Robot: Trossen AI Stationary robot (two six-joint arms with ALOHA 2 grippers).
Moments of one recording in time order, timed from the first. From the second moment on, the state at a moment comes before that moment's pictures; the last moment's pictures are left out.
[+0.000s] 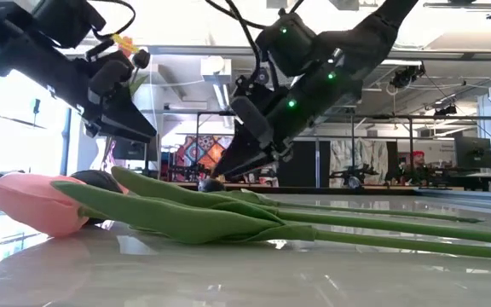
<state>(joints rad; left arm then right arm) -0.01 1.01 0.29 0.15 -0.41 -0.43 -0.01 1.95 1.05 0.23 0.17 0.25</state>
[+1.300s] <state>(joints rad) -0.04 1.11 0.29 0.29 -0.42 -0.38 -0.06 1.82 1.05 0.38 0.29 0.18</state>
